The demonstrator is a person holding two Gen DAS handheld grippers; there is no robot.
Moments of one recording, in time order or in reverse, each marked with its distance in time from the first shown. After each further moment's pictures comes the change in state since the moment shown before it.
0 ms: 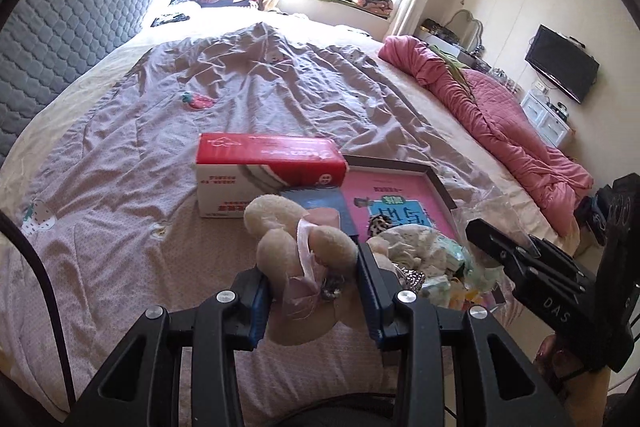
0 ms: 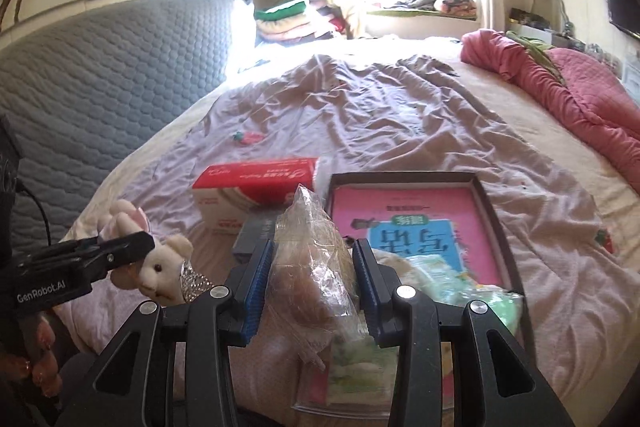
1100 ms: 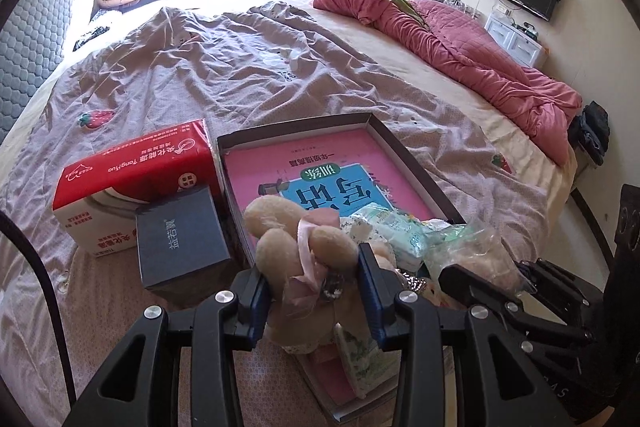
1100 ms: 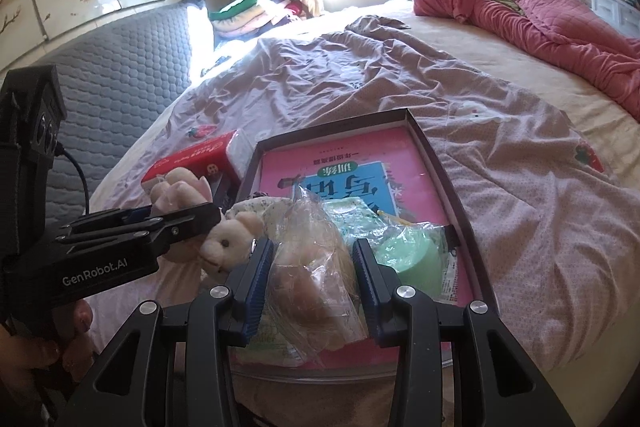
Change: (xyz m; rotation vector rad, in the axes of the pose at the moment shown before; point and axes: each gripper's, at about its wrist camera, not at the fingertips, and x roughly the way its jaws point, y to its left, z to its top) left arm 0.103 -0.102 0.005 0.234 0.148 -0.036; right arm 0.008 -0.081 -0.044 0.171 0.076 0.017
